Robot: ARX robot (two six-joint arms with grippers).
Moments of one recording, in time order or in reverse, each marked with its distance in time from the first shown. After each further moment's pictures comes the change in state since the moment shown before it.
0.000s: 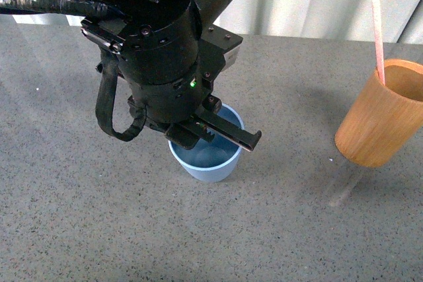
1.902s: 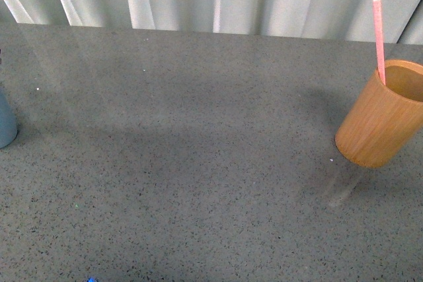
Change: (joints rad) left arm 0.739 -0.072 -0.106 0.135 0.072 -0.008; right arm 0.000 0.000 0.000 0.000 0.000 0.000
